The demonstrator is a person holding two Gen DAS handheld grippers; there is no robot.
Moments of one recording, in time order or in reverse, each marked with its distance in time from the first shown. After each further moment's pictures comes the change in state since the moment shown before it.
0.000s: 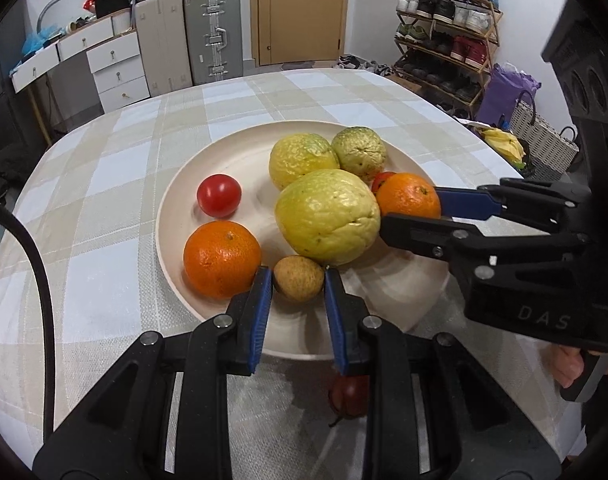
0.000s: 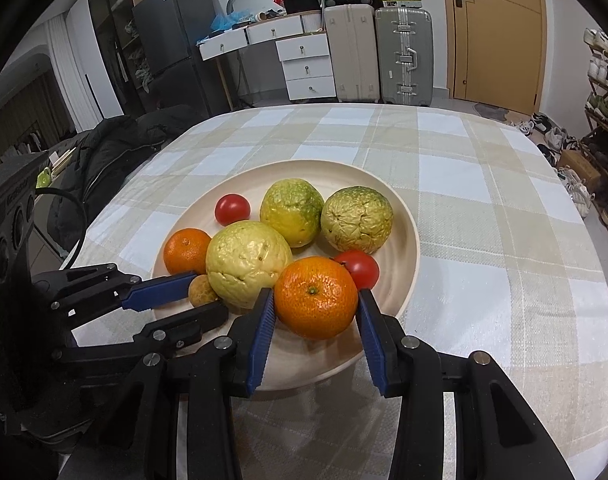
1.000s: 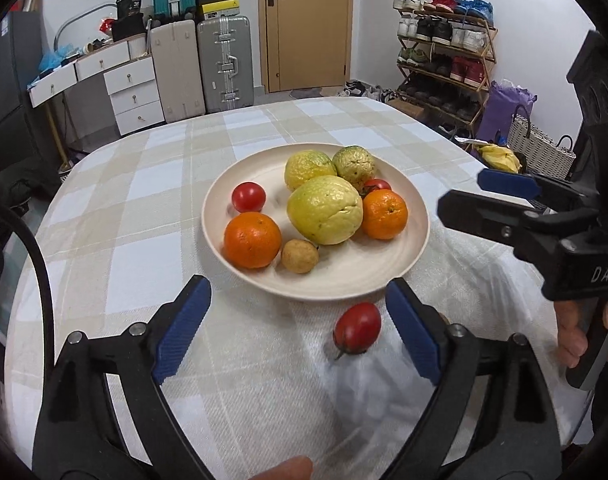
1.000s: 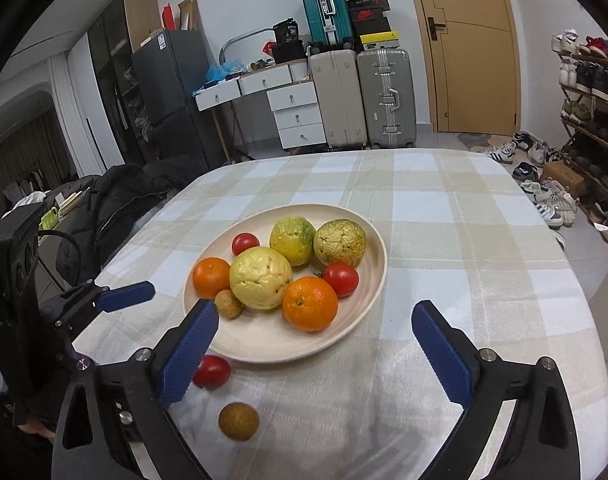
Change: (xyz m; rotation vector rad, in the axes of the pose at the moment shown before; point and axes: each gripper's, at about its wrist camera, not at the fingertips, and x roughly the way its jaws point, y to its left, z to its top) left arm -0.064 0.001 -0.032 0.020 -0.111 0.043; right arm -0.065 0.000 -0.025 0.069 -0.169 -0.028
